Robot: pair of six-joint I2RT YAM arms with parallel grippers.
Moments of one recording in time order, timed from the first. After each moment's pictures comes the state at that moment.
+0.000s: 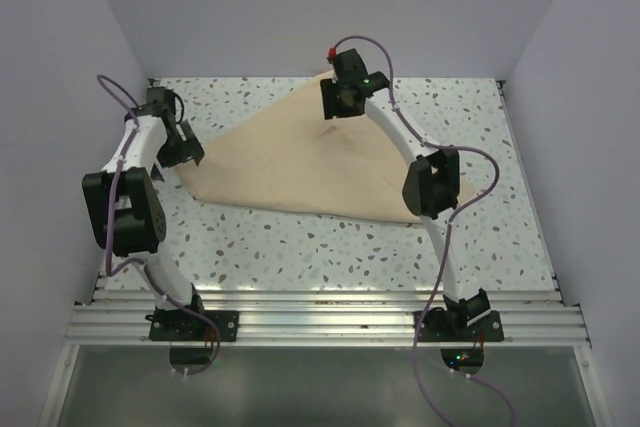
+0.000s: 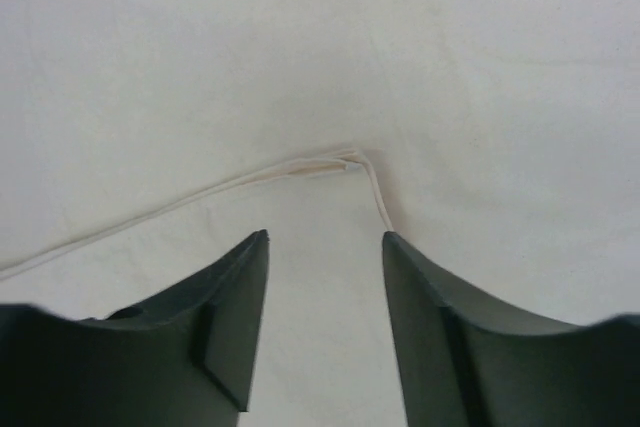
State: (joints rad) left arm 0.14 1.82 1.47 -0.88 -0.22 -0.41; right arm 0.48 2.47 2.47 -0.86 0.09 0.25
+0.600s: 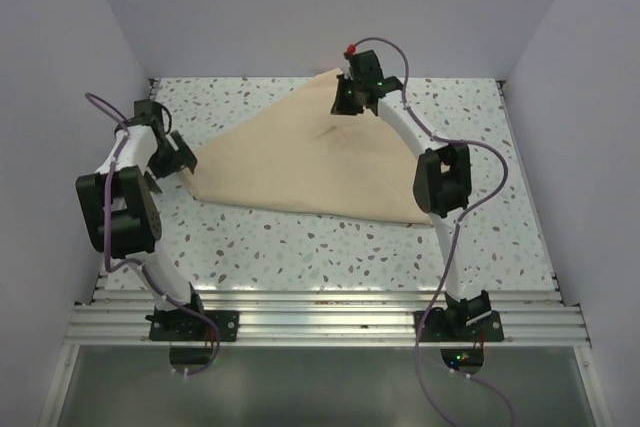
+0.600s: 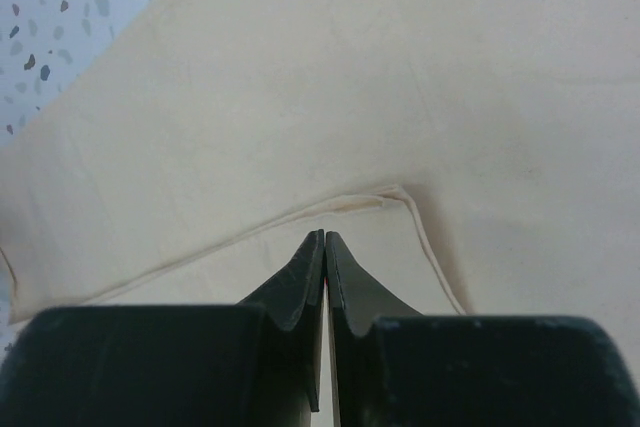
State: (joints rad) left arm 0.24 1.82 1.37 -0.81 -0.13 -0.43; right arm 0.40 2.39 2.27 -0.63 -0.12 0.43
